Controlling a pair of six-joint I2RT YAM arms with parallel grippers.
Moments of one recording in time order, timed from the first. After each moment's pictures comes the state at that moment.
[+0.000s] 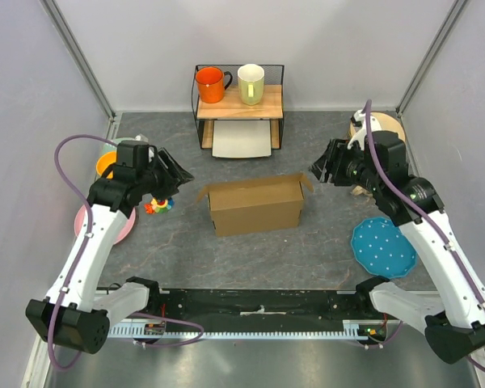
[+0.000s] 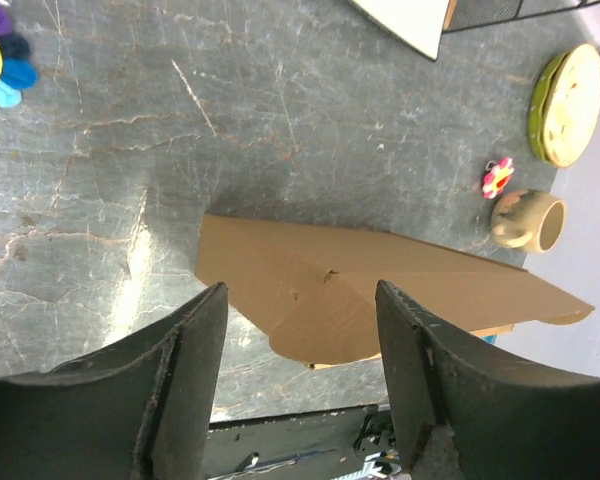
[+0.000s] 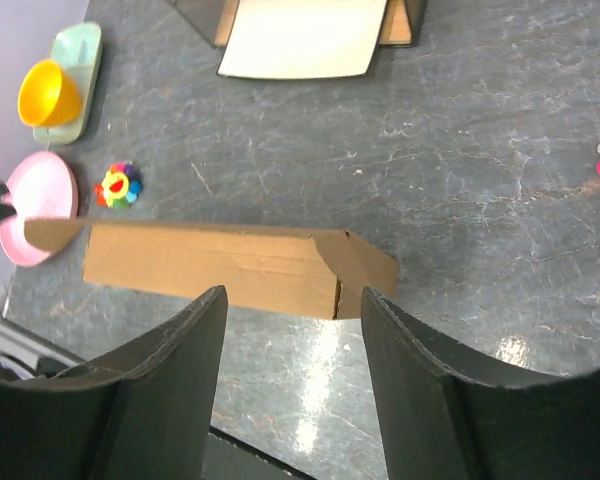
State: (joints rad) left arm -0.21 1.07 1.14 -0.82 0.13 -0.81; right arm 0.38 1.05 1.30 -0.75 -0.07 0.47
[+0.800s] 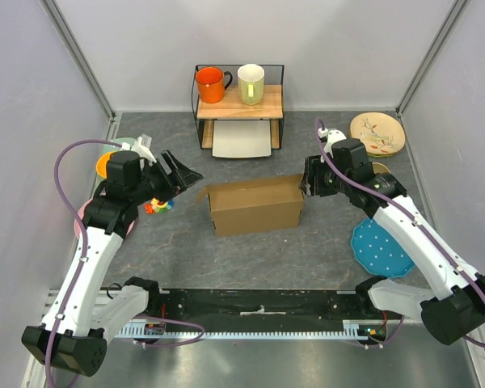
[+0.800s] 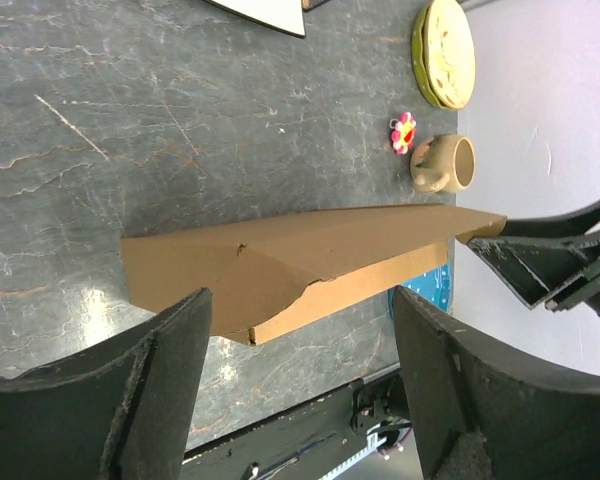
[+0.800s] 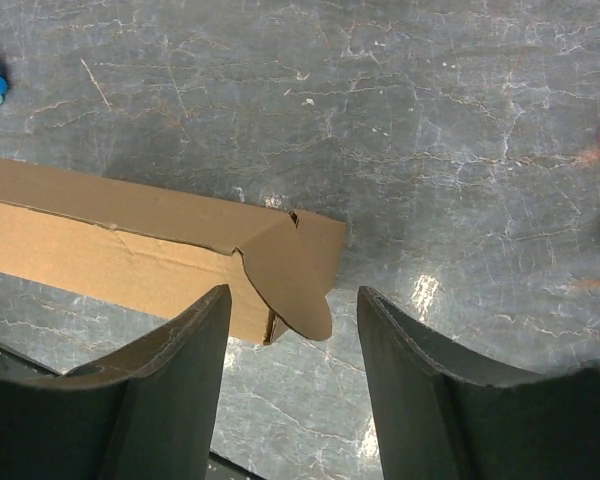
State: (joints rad) left arm -0.20 0.91 1.03 -0.63 0.31 -0.75; right arm 0.45 1.15 1.14 -0.67 -0.06 0.27
